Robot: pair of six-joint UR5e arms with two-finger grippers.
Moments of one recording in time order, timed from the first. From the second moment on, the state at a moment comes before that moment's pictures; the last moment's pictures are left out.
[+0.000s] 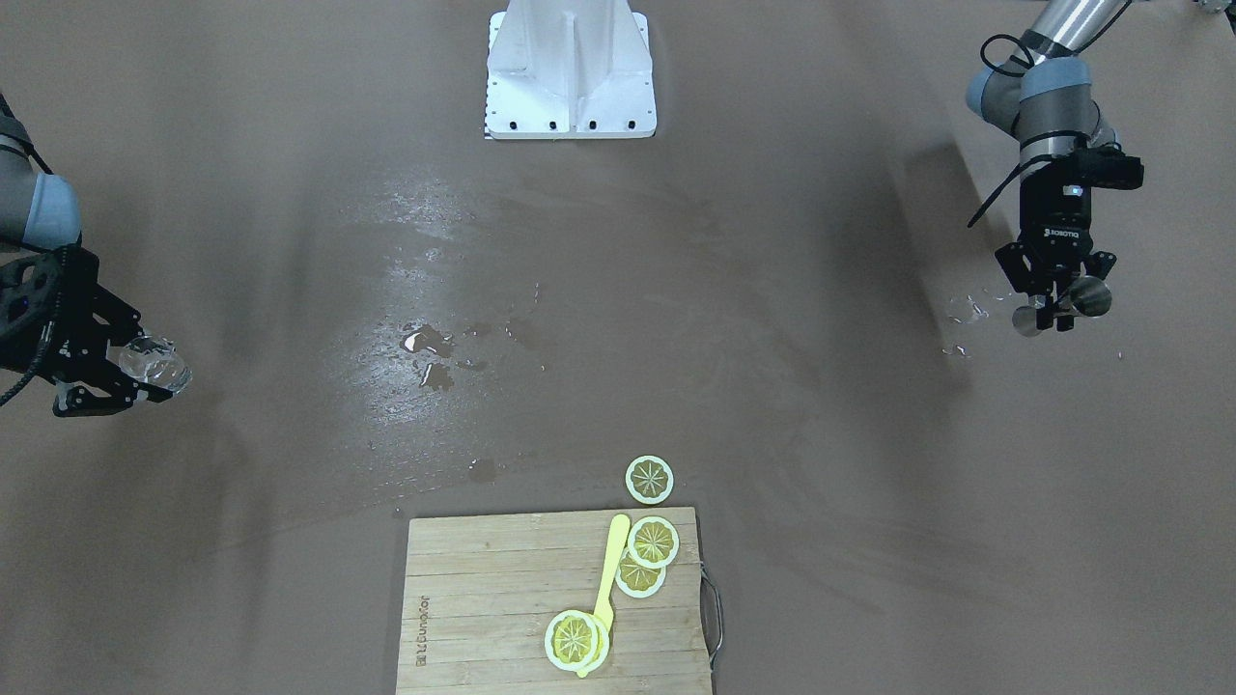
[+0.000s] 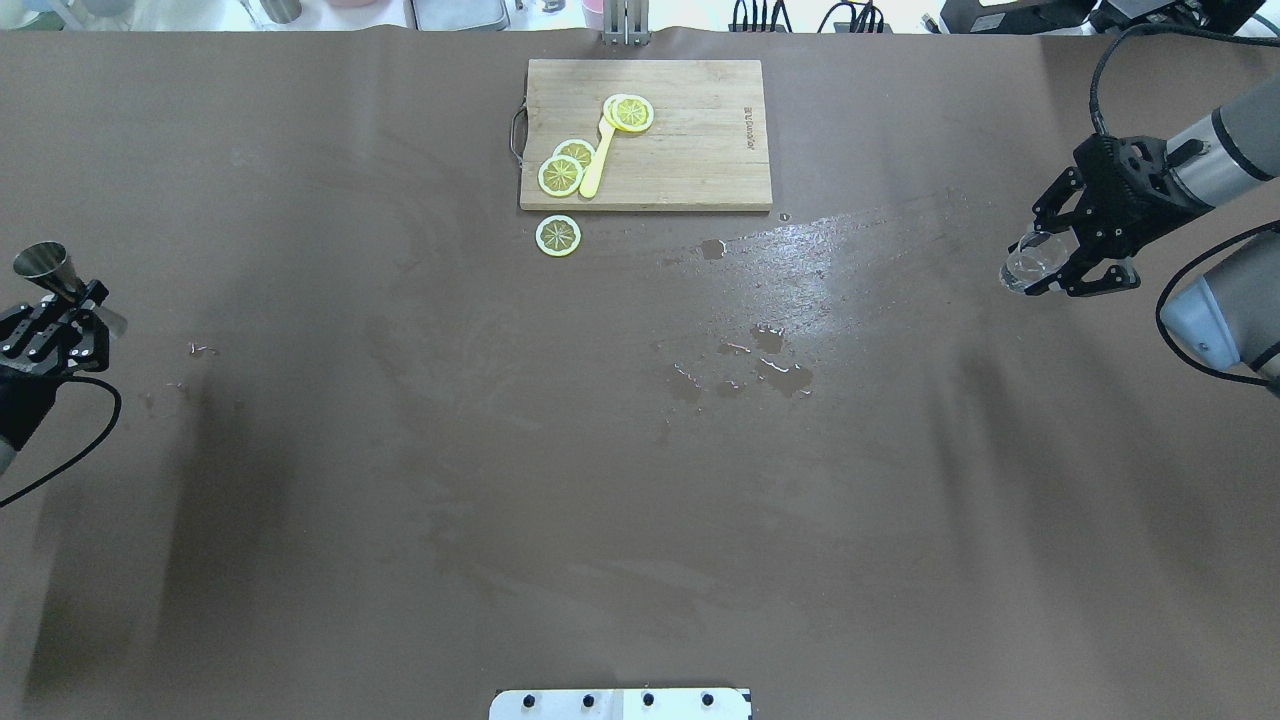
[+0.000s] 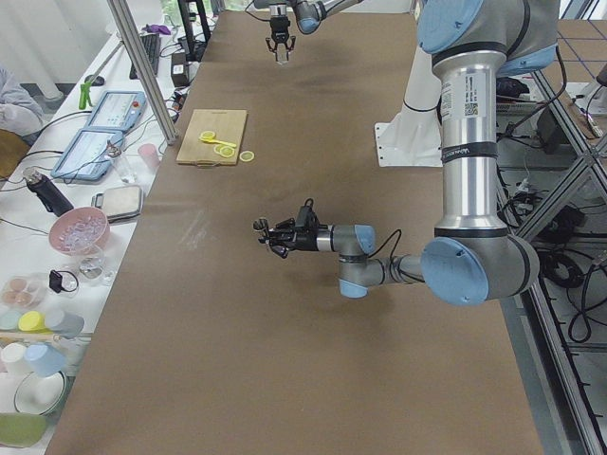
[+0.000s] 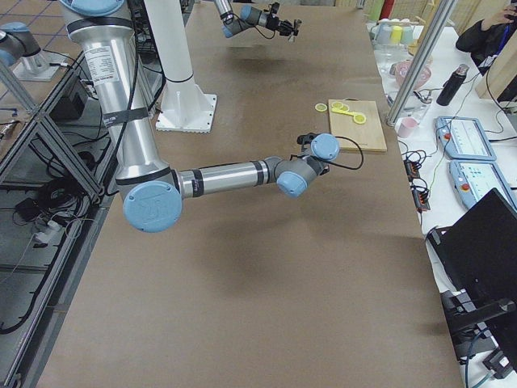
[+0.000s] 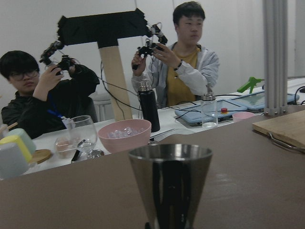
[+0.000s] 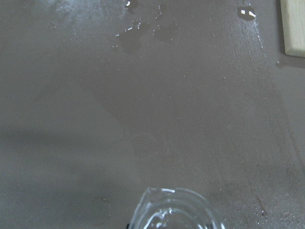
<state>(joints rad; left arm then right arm) -0.43 -1.42 -1.39 -3.32 -0.68 -0.90 1.11 -1.32 1.41 -0.91 2.58 -0.86</state>
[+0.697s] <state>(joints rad) -0.29 -1.36 -1.41 -2.97 -0.46 -1.24 1.11 -1.21 1.21 -0.88 2.56 -0.87</state>
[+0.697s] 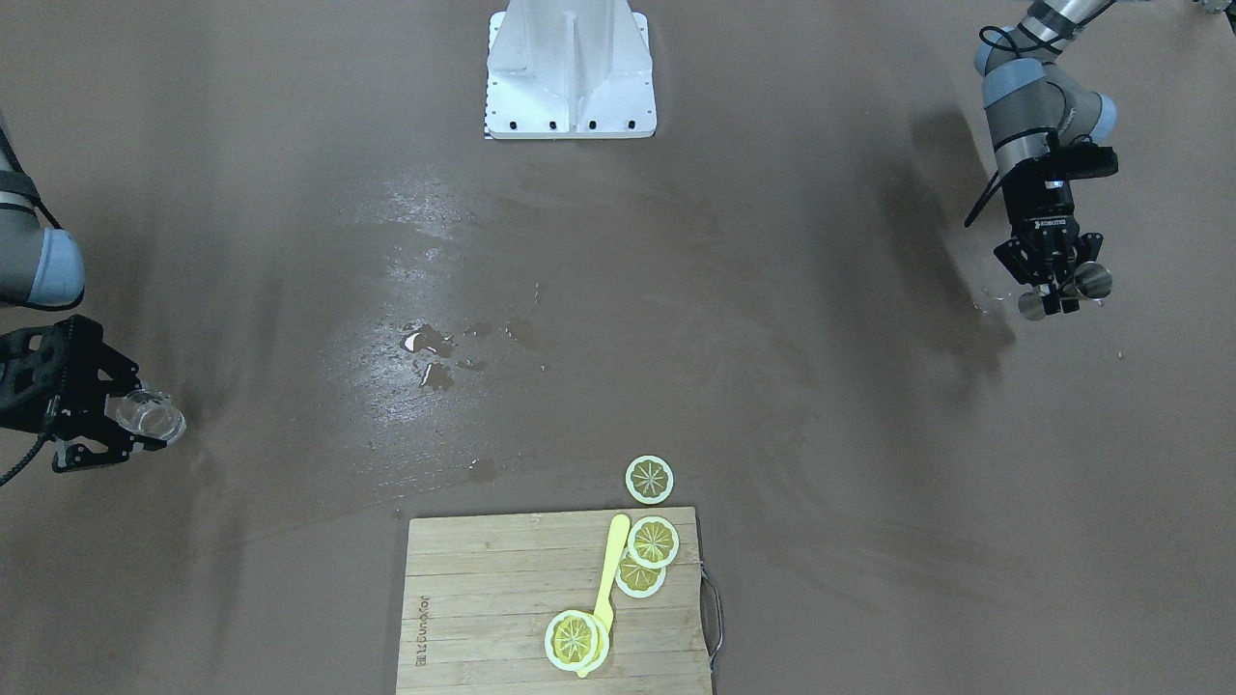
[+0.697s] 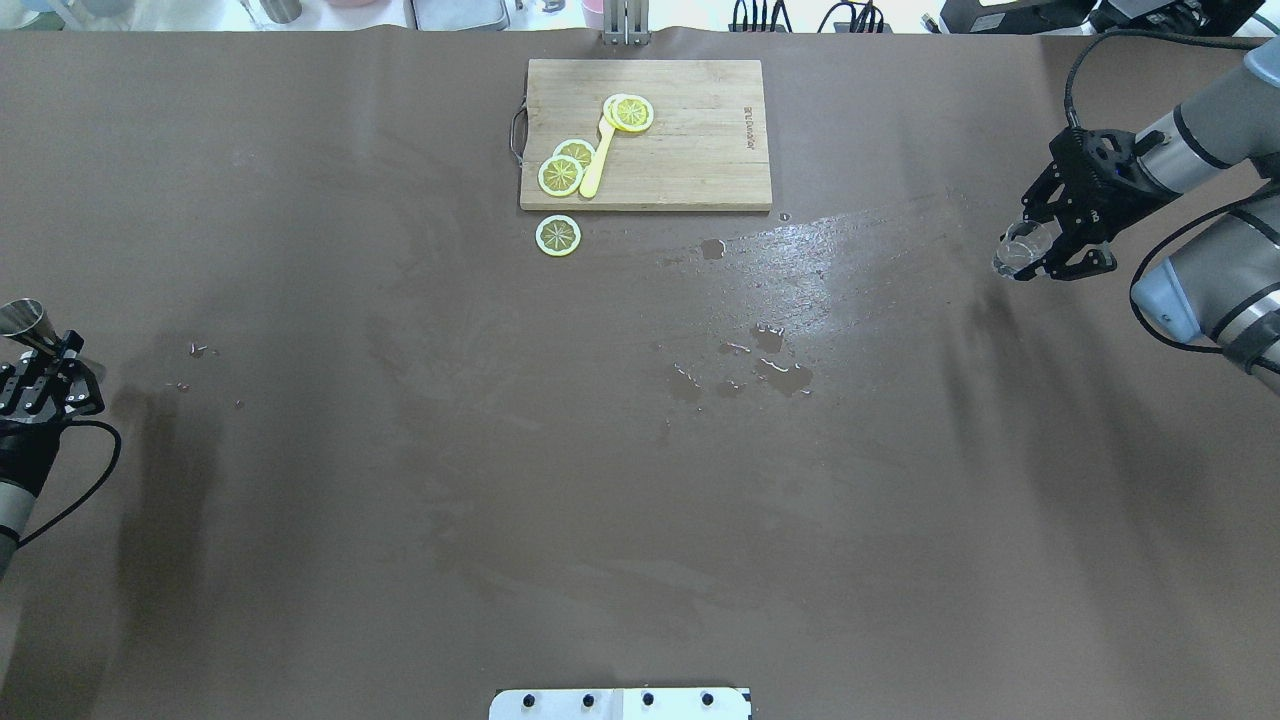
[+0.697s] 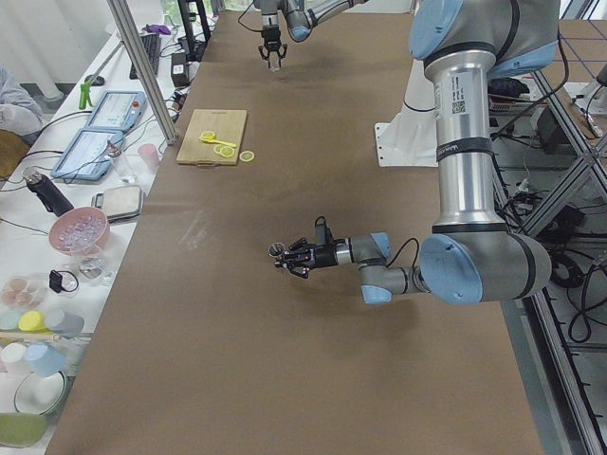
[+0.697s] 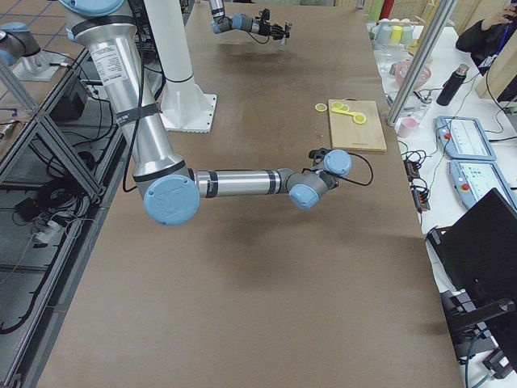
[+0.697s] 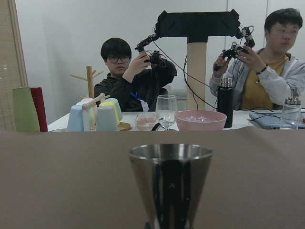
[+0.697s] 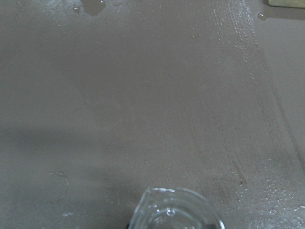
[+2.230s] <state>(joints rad) -0.23 -1.36 -1.40 -2.76 -0.36 -1.46 1.11 -1.16 1.11 -0.88 2.50 -0.86</state>
